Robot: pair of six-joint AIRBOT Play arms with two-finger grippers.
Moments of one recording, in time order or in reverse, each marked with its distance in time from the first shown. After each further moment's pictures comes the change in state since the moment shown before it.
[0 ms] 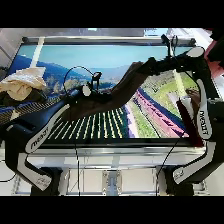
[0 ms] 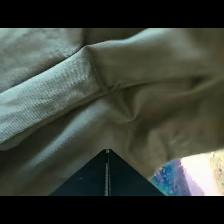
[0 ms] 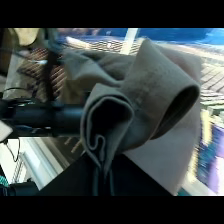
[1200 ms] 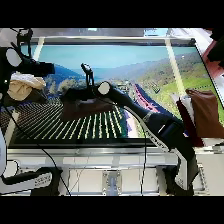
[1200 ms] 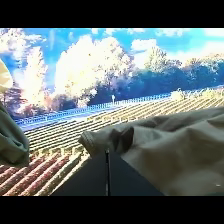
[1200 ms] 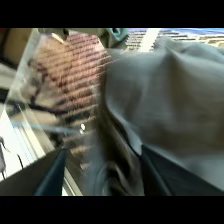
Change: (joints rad) left arm 0.444 0.383 0.263 0.563 -0.521 -0.124; right arm 0.736 -0.261 0.046 -0.074 -0.780 0.188
